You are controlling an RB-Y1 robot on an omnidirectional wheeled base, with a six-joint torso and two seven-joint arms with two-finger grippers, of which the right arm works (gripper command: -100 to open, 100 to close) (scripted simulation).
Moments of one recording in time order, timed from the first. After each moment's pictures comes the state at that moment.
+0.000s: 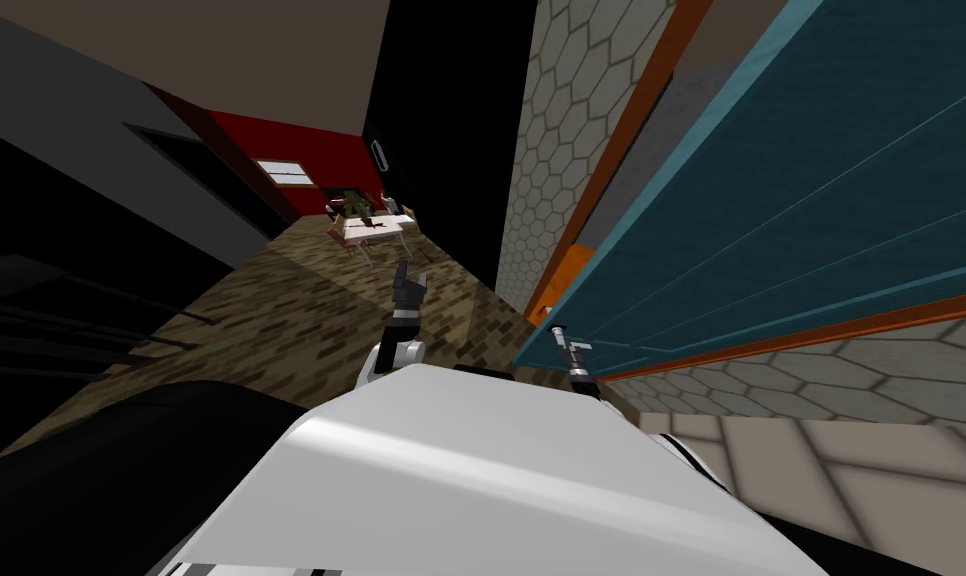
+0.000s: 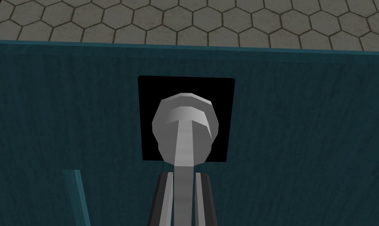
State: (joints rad) arm -0.10 -0.43 0.22 -0.35 -0.18 -1.16 -0.36
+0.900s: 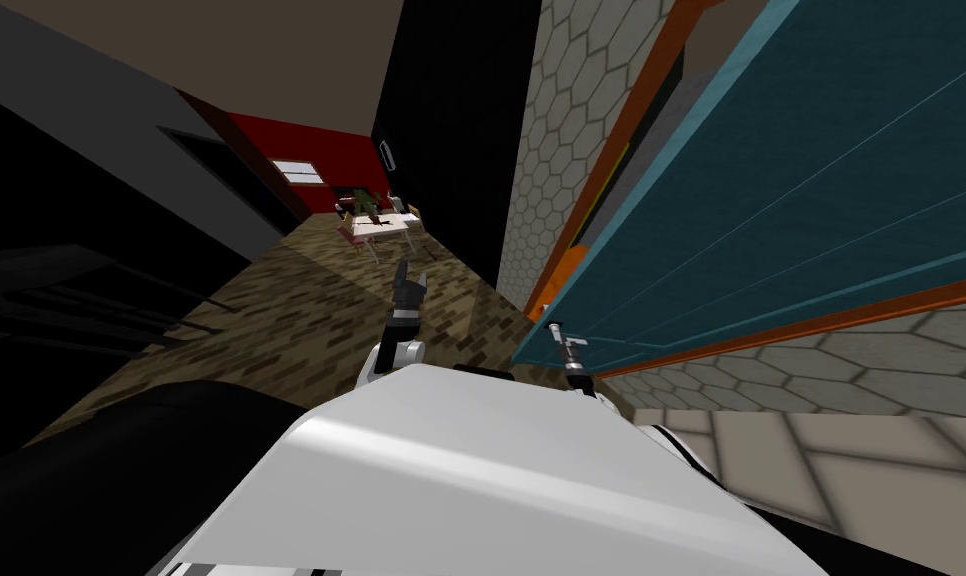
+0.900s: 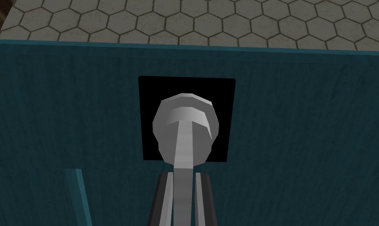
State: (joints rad) arm -0.14 -0.41 0.22 -0.34 -0.19 -1.11 -0.35
